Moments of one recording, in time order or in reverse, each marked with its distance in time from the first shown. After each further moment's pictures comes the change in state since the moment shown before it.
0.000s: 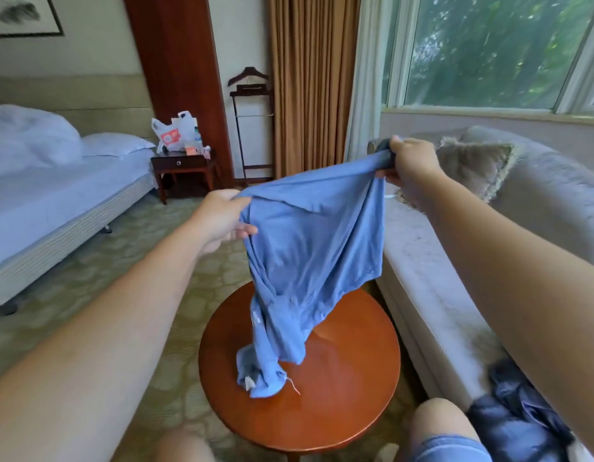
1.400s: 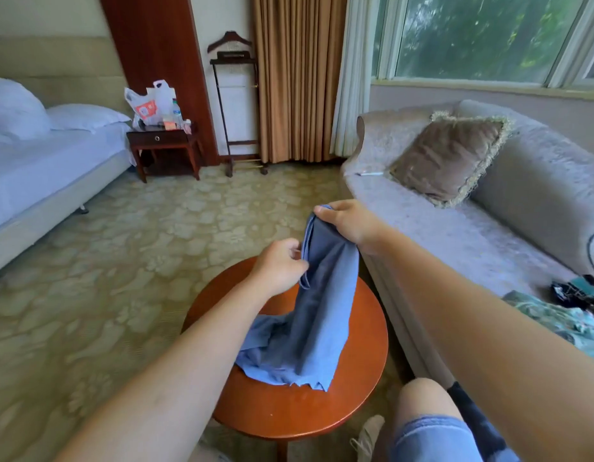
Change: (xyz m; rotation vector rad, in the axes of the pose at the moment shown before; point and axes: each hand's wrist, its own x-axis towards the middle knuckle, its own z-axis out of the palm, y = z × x) left_hand -0.005 -0.086 0.114 0.399 -0.205 0.083; right_hand -0.045 0.104 0.032 -0.372 -0.479 0.030
